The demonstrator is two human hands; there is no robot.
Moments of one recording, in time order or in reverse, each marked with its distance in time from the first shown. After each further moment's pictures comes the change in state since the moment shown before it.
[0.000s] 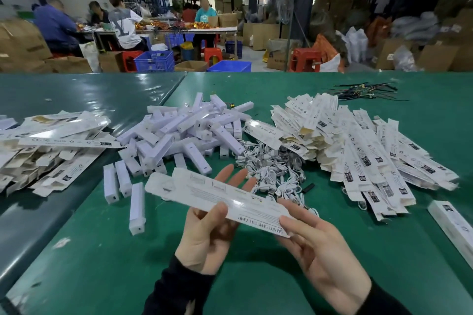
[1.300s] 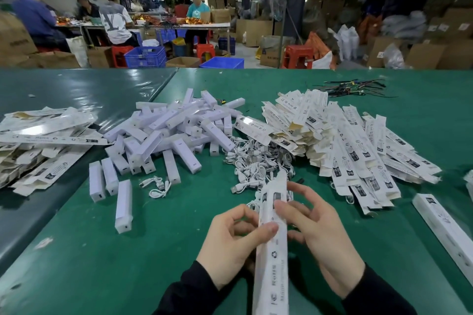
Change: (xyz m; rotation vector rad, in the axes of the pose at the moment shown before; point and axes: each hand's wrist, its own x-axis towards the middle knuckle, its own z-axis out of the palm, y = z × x) left_hand -0.010 -0.031 0.009 0.737 0.004 -0.221; right_hand -0.001 -0.015 -0.008 -0.377 -0.011 -0.256
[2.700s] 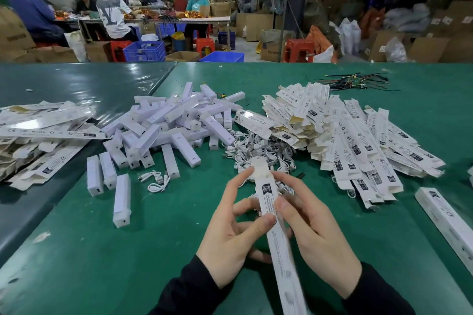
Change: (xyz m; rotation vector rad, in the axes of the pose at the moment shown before) left_hand 0.000 -0.001 0.001 -0.132 -0.106 0.135; right_hand -0.003 0.012 0.000 -0.348 -0.124 -0.349
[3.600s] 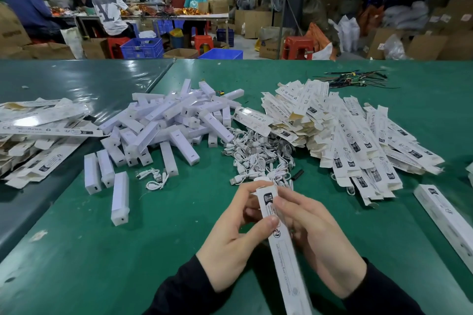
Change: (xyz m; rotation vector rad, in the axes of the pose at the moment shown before) left_hand -0.003 0.001 0.000 0.258 -0.070 0.151; right_hand 0.001 -0.006 0.002 0.422 -0.089 0.350
